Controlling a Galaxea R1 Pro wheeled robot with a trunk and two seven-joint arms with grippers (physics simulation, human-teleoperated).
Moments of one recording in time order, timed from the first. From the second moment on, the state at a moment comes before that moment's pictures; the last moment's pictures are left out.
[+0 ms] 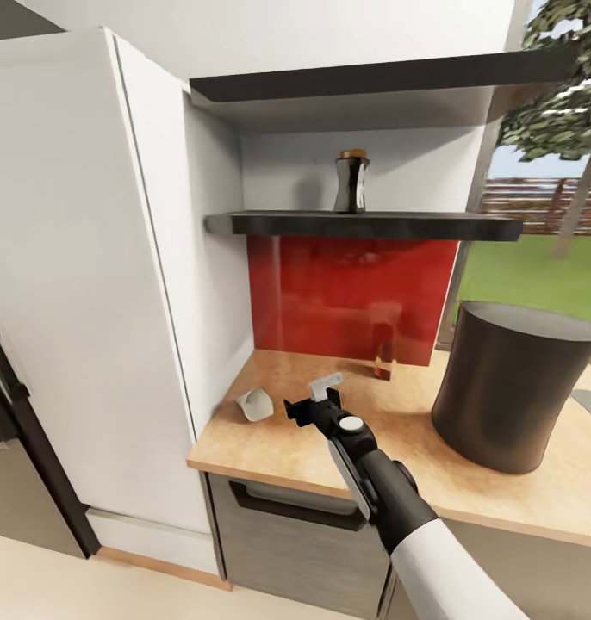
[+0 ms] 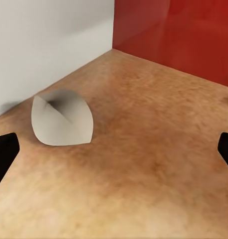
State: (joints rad) left arm -0.09 0.12 0.00 -0.11 0.00 -0.26 0.02; right arm -0.66 0.17 0.34 -1.04 0.00 0.41 0.00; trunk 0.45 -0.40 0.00
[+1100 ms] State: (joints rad) left arm -0.09 0.12 0.00 -0.08 0.00 -0.26 0.03; right arm -0.66 0.17 0.35 -0.85 0.00 0.40 0.01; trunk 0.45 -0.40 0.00
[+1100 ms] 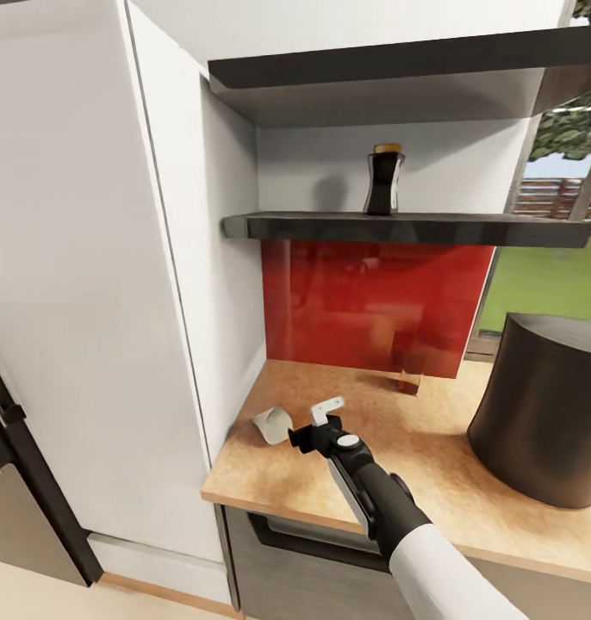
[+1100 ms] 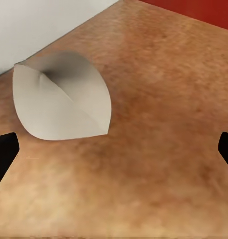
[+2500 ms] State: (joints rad) left arm -0.09 0.12 0.00 -0.08 0.00 -0.26 0.03; right arm -0.66 0.17 0.34 -0.74 0.00 0.34 0.01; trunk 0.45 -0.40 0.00
